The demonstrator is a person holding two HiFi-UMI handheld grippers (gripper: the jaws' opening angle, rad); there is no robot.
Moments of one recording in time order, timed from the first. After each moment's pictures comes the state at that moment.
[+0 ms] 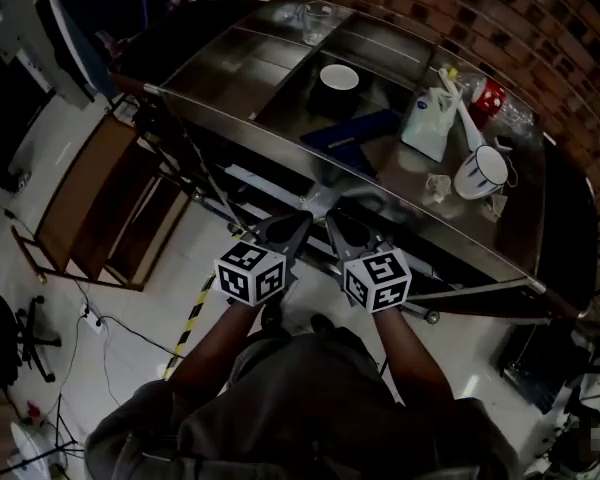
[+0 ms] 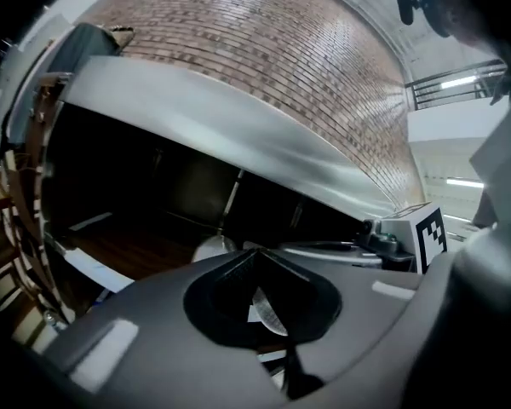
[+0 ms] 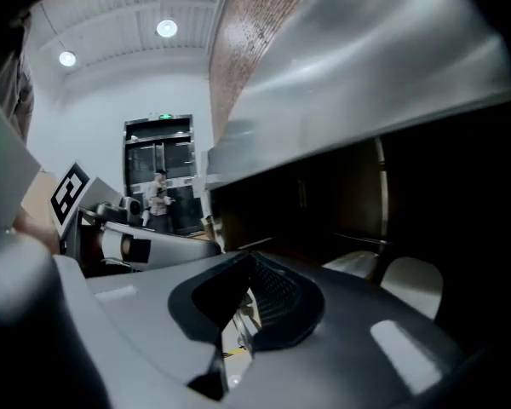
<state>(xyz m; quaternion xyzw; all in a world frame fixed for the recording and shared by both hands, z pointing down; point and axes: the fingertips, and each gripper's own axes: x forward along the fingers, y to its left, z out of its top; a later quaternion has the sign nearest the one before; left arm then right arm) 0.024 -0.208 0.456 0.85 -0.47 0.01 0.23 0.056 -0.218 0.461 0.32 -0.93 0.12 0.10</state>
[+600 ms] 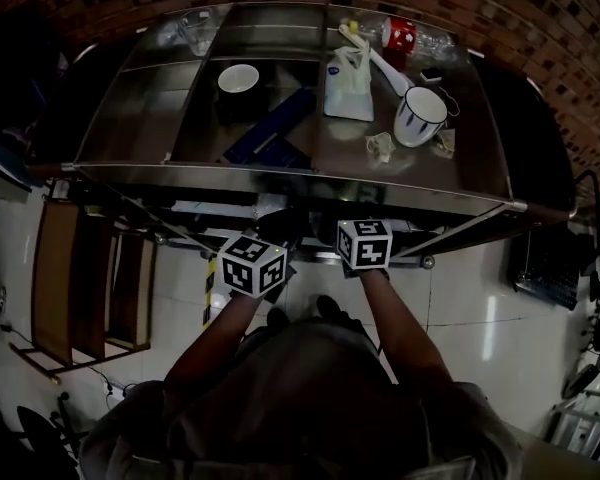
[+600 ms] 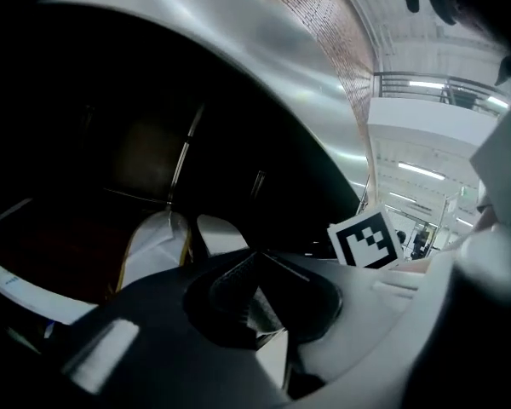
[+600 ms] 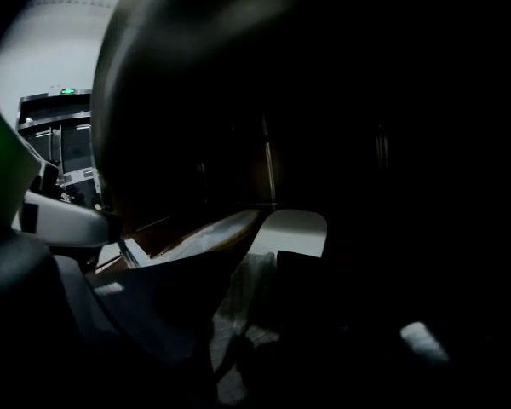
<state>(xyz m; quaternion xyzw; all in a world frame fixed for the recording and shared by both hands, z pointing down) 0.115 -0.235 0.501 0.92 -0.30 0.10 0.24 0.194 -0.281 0.557 0.58 -0.77 0.21 0.14</state>
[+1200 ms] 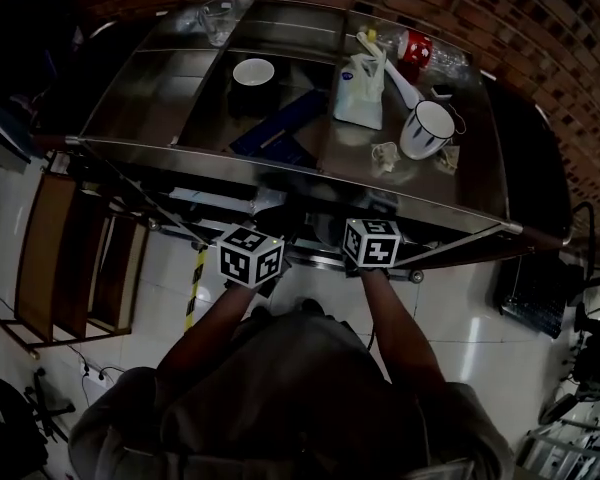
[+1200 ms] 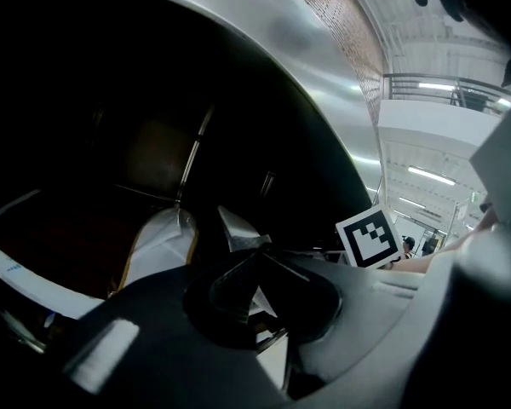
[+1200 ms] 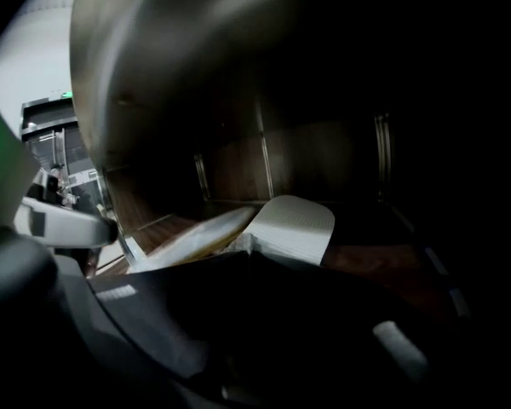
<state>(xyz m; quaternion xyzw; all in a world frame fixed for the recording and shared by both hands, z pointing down) 0.113 -0.244 0.509 0.91 -0.33 0.09 0.25 0.211 -0.290 0.559 0.57 -0.78 0.21 0.14</state>
